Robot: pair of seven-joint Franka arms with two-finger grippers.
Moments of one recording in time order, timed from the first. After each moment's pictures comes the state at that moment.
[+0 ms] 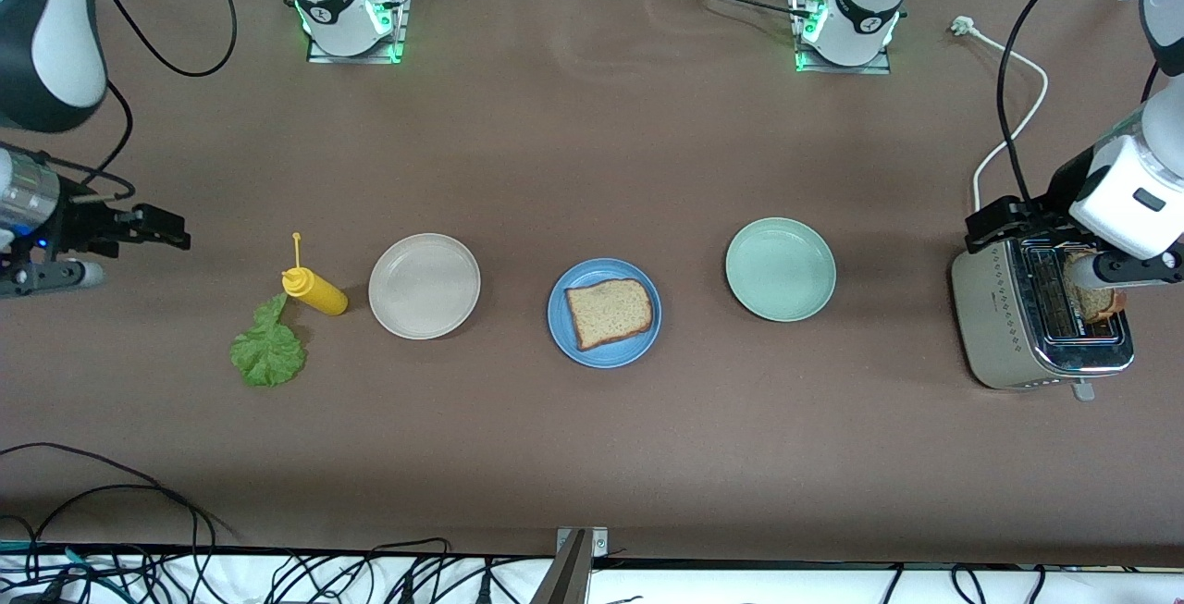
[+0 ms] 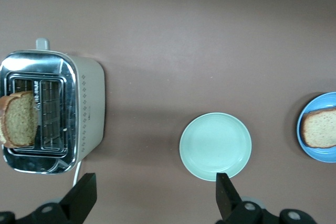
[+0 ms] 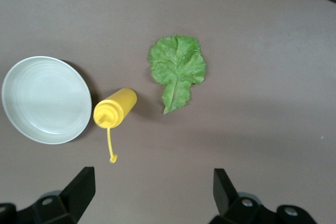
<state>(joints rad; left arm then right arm) -0.10 0.26 0.03 -1.31 0.00 1.55 -0.17 0.09 0.25 -0.17 -1.59 0.04 1.77 -0.22</state>
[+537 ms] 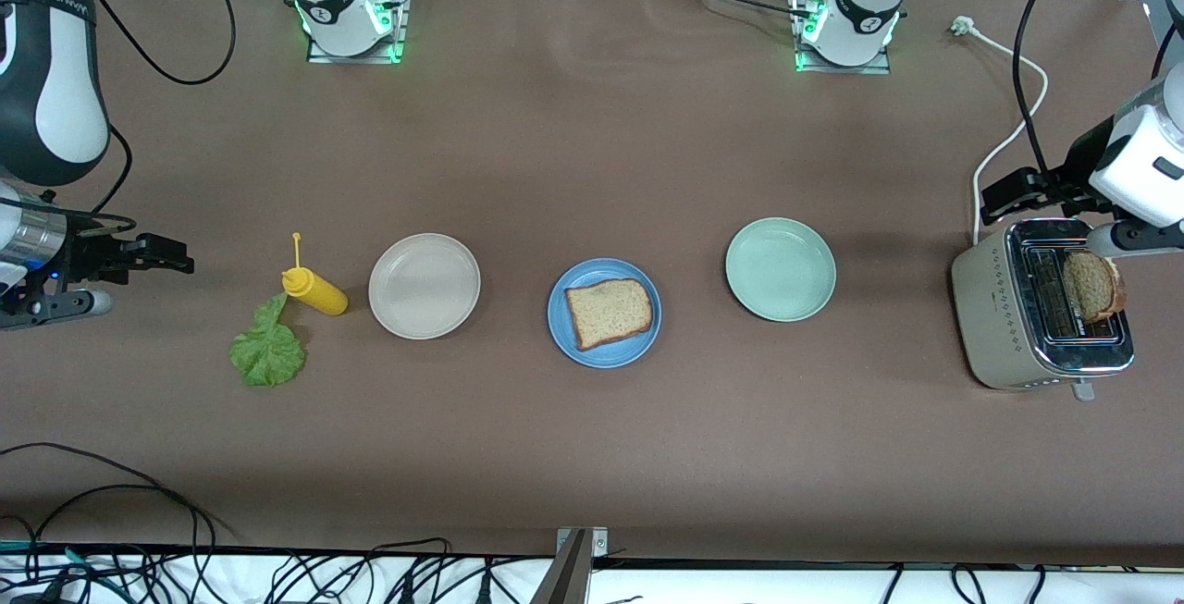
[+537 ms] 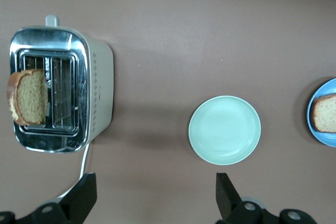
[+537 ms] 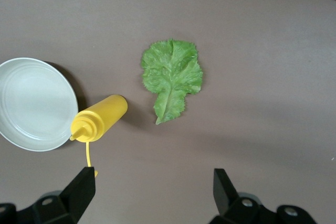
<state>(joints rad) -0.08 0.15 0.04 -1.44 0.00 1.54 -0.15 0.04 0.33 -0.17 -1.59 0.10 1.83 -0.32</state>
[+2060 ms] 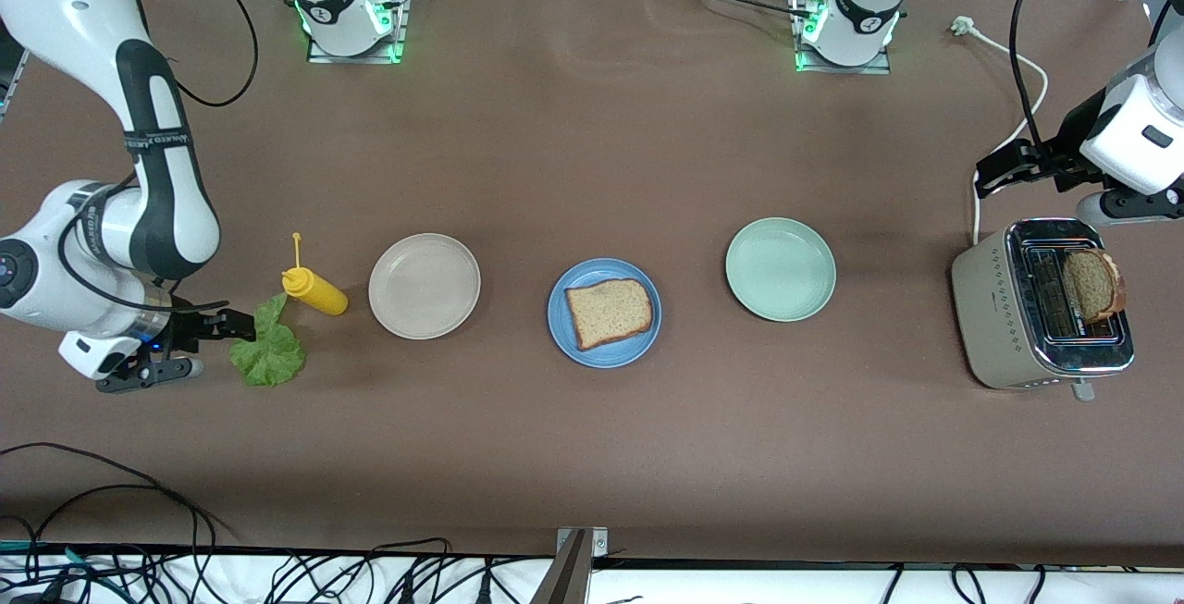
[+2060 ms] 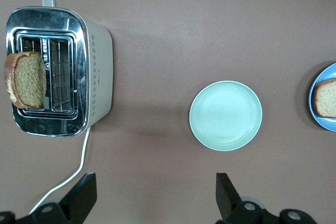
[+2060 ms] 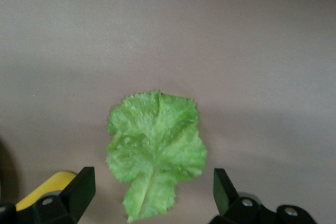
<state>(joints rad) -0.08 0.07 0.03 -1.55 0.00 1.55 -0.15 0.04 0.62 -0.15 -1.60 0.16 2.23 -0.39</state>
